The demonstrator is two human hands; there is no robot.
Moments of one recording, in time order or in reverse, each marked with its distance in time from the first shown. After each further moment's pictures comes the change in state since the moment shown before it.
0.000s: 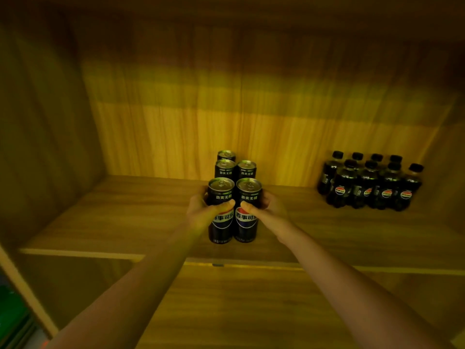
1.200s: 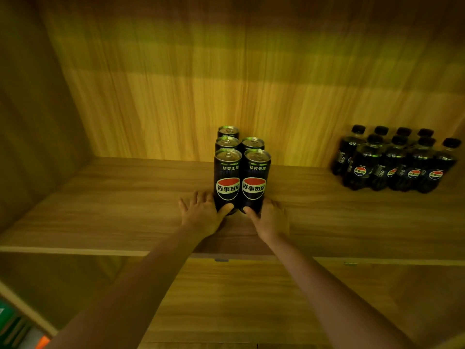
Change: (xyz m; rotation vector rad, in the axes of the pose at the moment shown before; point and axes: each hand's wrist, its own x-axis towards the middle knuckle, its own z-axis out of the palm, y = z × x) left_hand 0.073 -0.099 -0.010 1.263 -0.098 -0.033; right_hand 0.046 0.094 0.037 -0.786 0.248 0.050
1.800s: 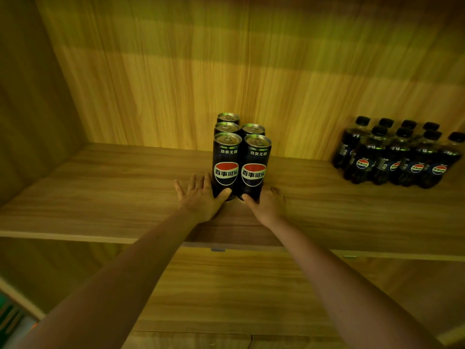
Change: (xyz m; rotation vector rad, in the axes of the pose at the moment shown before) left_hand 0.008 -0.001 0.001 0.033 0.031 0.000; right_hand 0.015 0.002 0.000 0.024 -0.074 -0.029
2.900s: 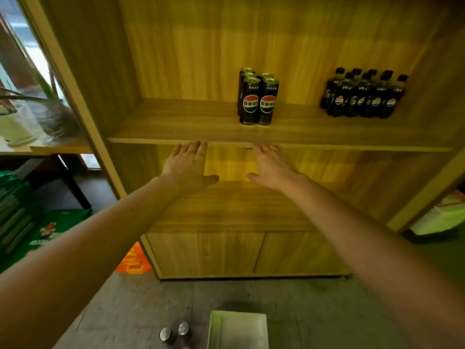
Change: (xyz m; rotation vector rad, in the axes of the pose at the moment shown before) left_hand -0.305 -0.090 -0.092 0.241 -0.005 0.204; right_hand -0.285 -0.100 -0.063 -0.507 -0.160 -0.311
